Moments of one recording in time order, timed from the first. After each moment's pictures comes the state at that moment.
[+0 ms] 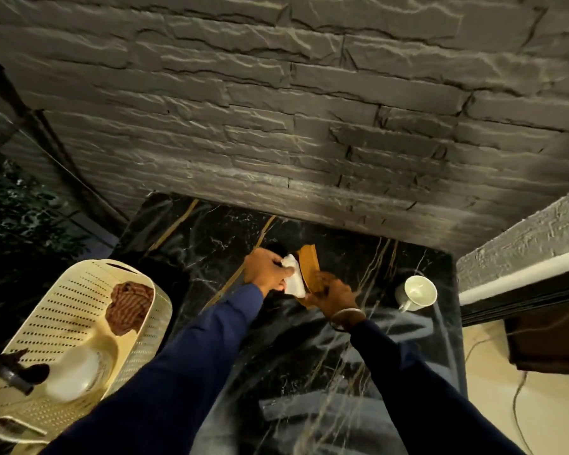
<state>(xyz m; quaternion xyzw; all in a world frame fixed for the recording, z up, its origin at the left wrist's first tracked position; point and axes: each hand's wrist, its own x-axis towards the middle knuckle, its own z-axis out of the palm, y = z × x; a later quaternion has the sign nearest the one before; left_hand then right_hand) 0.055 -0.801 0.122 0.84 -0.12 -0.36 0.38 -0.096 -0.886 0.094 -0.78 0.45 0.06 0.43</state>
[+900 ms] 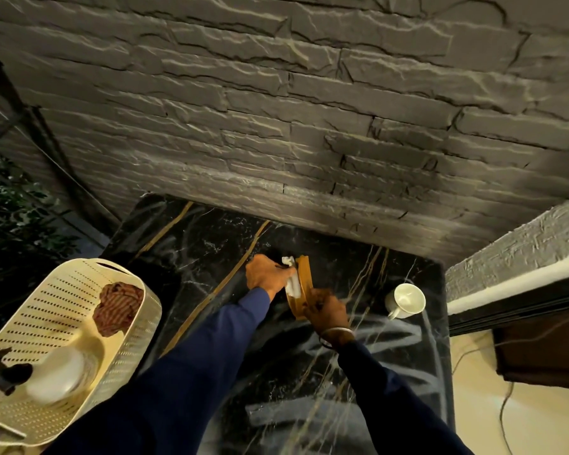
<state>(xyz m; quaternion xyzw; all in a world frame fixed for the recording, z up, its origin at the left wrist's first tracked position) 0.038 -0.819 0.108 0.88 -0.07 -0.30 0.35 -0.110 -0.872 0.091 -0.74 0.50 0.04 0.44</state>
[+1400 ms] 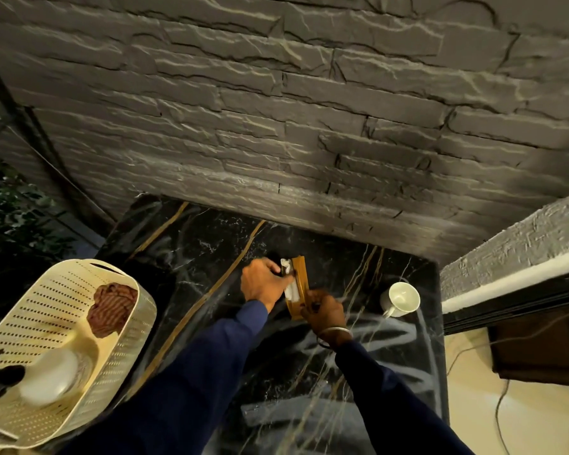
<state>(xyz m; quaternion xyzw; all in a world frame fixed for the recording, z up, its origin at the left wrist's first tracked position) 0.019 -0.810 0.129 0.91 -0.10 -0.26 0.32 -0.114 -0.874 0.092 -0.75 0.49 0.04 0.44</state>
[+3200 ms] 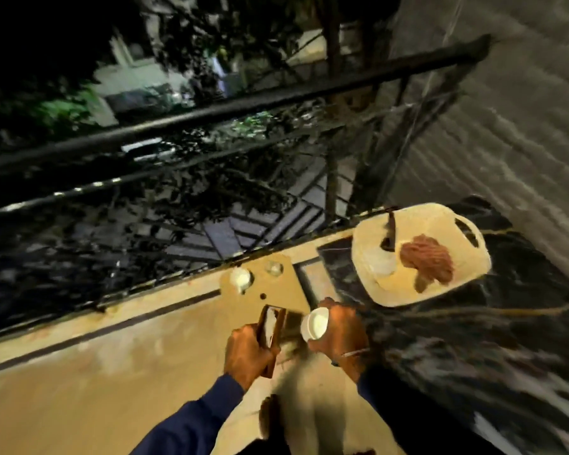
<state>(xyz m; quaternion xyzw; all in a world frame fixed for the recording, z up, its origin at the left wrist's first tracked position) -0.119 -0.194 0.147 0.92 0.20 -0.12 0.30 -0.054 -0.385 0.177 -0.96 -0.06 0.18 0.23</state>
